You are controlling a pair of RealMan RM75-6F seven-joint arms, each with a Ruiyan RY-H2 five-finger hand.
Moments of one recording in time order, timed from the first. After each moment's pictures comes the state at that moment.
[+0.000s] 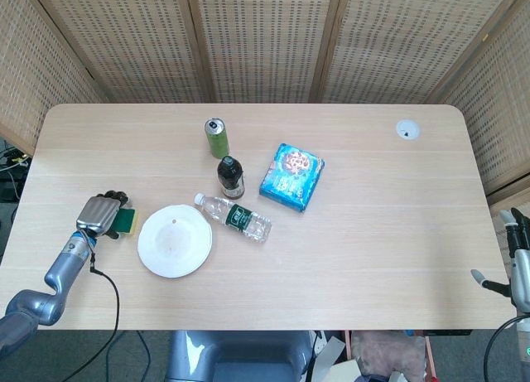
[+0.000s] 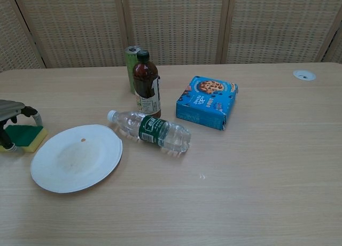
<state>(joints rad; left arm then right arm) -0.61 -1.67 -0.06 -0.66 1.40 0.73 -0.17 0.05 -1.08 0.16 -1.64 -1.33 1.47 -0.03</state>
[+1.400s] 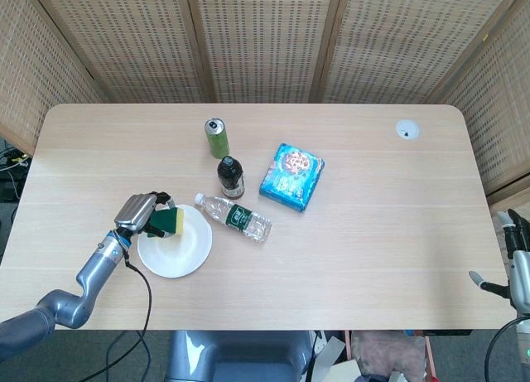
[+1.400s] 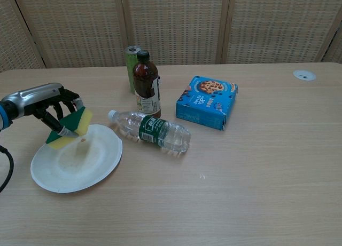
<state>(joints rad) -0.66 -1.63 -0.12 -1.00 1.37 0.85 -0.40 0.05 -1.07 0.15 -1.65 -1.34 1.47 -0.01</state>
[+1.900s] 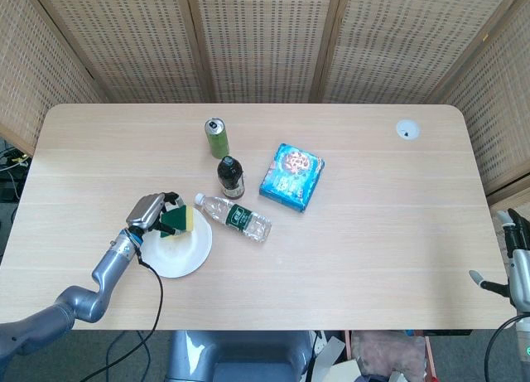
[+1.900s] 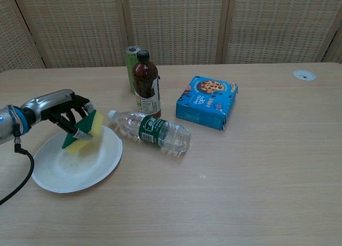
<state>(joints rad) -0.69 -1.74 -0.14 -0.86 1.36 0.80 -0.51 0.06 -1.07 0.15 -1.65 -1.32 1.46 -0.01</state>
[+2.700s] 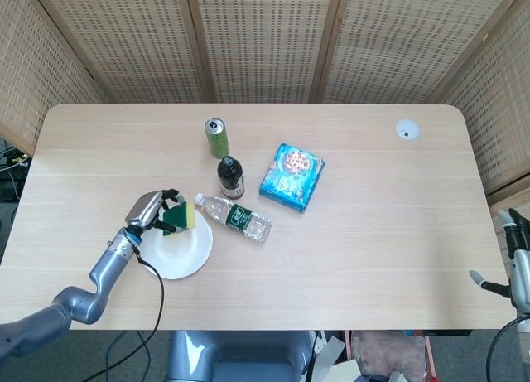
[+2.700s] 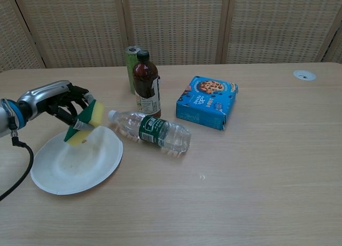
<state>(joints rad) -0.68 -1.70 -0.14 -0.92 1.39 0.87 -0.62 0.06 -1.06 0.14 -1.65 -1.34 1.46 0.01</state>
